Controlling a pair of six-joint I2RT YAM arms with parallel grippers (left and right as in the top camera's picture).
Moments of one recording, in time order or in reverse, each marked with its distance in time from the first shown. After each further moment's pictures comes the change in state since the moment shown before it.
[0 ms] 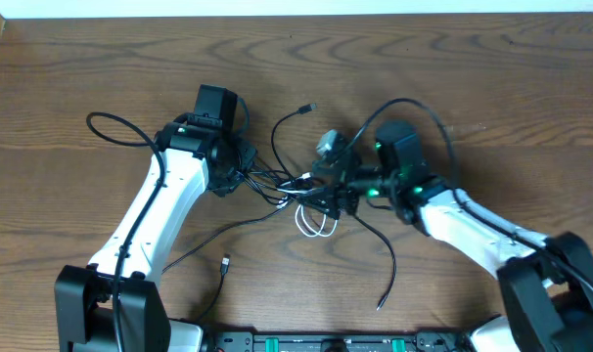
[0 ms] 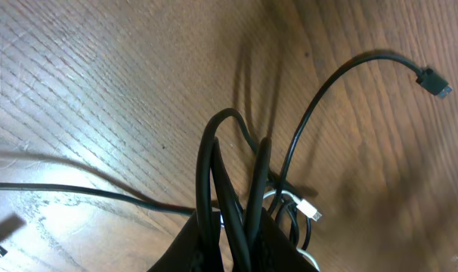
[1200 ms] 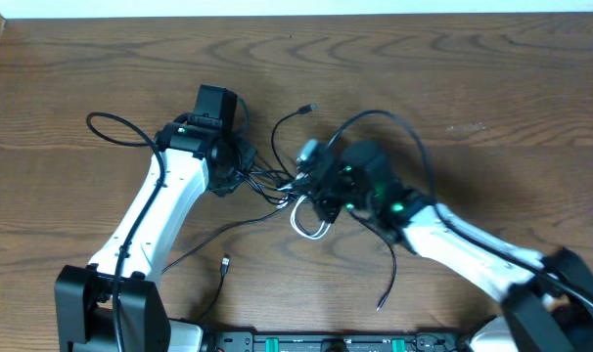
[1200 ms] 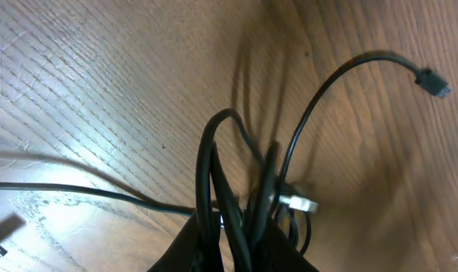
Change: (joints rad) left arm 0.000 0.000 0.000 0.000 0.000 0.000; right arm 0.169 -0.054 -0.001 -0.035 0.397 0.060
